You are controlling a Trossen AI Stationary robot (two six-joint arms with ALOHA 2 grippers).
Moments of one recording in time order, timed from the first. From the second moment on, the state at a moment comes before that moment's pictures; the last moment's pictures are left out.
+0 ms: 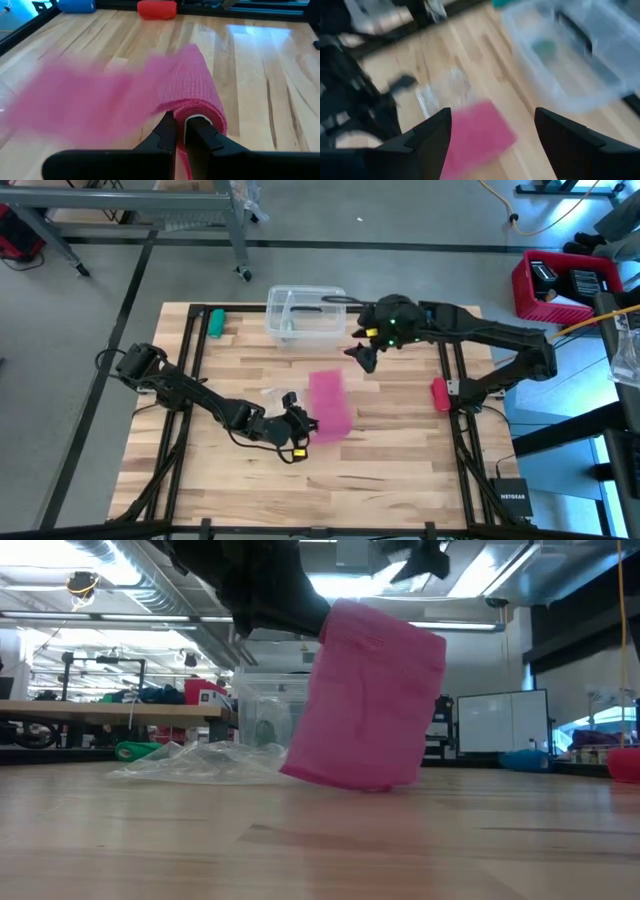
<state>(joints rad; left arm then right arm) -0.40 1.66 0.96 0.15 -0.57 -0.31 -0.19 1.38 1.48 -0.80 -0.01 0.28</state>
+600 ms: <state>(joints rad) -0.44 1.48 0.97 0.26 -0.62 -0.14 0.35 1.16 1.20 -0.82 0.36 0.31</state>
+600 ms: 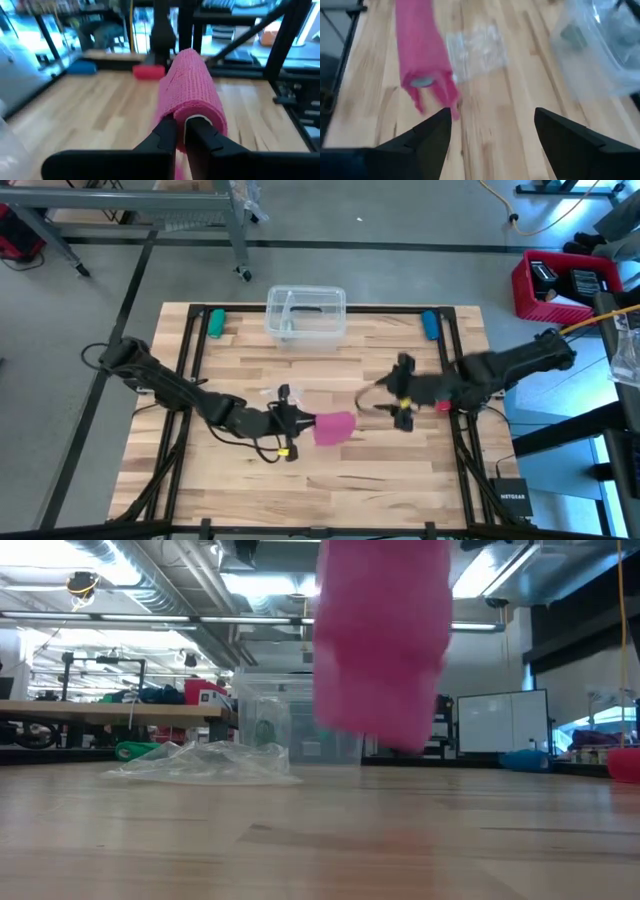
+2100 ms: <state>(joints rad) -0.42 1.46 0.97 0.29 -0.67 -0.07 0.53 1.36 0.79 0.18 0.40 0.14</state>
